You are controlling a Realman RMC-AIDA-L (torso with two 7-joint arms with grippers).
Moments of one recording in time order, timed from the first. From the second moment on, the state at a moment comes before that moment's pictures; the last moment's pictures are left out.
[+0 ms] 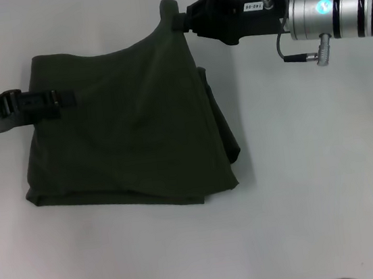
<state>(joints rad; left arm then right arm) -0.58 -2.02 0.46 0.75 2.32 1.67 -2.26 0.80 2.09 -0.76 -0.37 -1.88 -1.20 2.35</state>
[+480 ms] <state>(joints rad) -0.58 -2.02 0.46 0.75 2.32 1.67 -2.27 0.75 2.08 -0.76 -0.37 -1.88 -1.14 2.35</state>
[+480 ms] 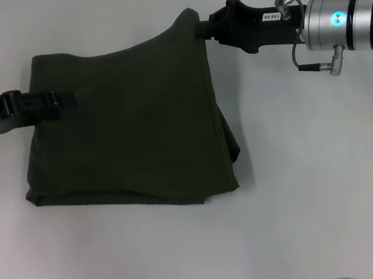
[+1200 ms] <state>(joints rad) -0.57 -2.02 0.46 0.75 2.32 1.67 -2.27 0.73 2.07 -0.81 -0.35 -1.88 -1.07 2.40</state>
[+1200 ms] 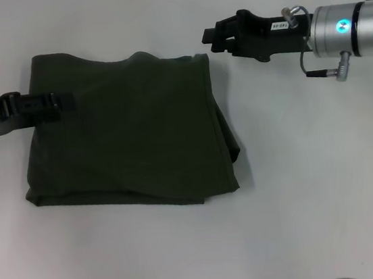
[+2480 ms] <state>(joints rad) -0.61 -2.02 0.43 0.75 2.30 1.75 -2.27 0.78 2.07 -0.92 -0.40 -1.88 -1.28 2.54</state>
